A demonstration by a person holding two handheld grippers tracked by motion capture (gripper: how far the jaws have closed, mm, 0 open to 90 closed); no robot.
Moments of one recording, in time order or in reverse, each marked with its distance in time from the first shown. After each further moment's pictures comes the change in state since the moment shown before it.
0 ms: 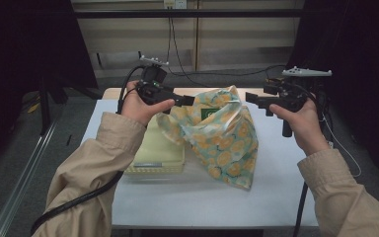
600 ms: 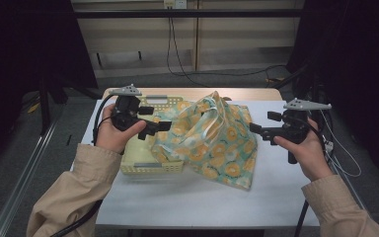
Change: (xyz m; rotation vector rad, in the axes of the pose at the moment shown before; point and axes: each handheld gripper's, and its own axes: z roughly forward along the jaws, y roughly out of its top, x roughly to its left) left arm 0.015 -0.073 -0.037 -0.043 -0.017 0.055; right arm 0.003 -0.070 -0.016 0.051 0.004 -0.052
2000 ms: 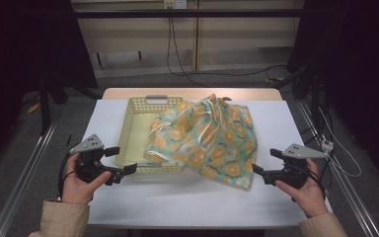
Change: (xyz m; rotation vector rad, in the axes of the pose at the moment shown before) left arm 0.005 -0.130 -0.059 -0.021 0.130 -0.041; right arm 0.019 -0.105 -0.017 0.056 -0.025 -0.061
